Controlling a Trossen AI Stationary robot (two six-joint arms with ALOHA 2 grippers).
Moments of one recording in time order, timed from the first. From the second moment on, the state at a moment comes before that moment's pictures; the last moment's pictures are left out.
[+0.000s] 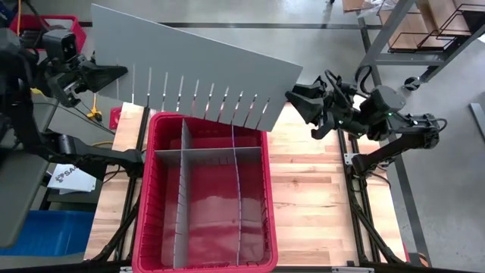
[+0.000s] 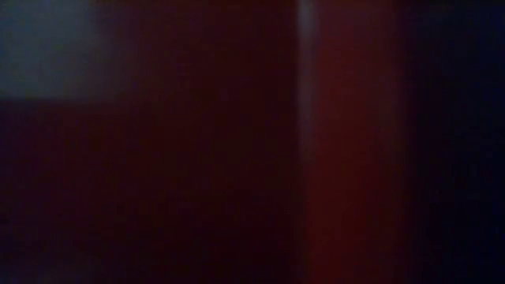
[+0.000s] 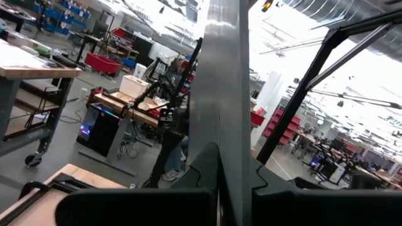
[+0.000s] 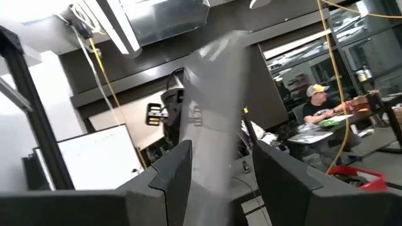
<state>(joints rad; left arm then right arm) 0.48 1.13 2.23 -0.92 0.41 -0.52 0.17 1.24 1.55 0.10 0.40 0.23</state>
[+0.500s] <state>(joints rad) 0.48 1.15 2.23 -0.93 0.40 -0.51 0.17 1.24 1.55 0.13 0.32 0.25</state>
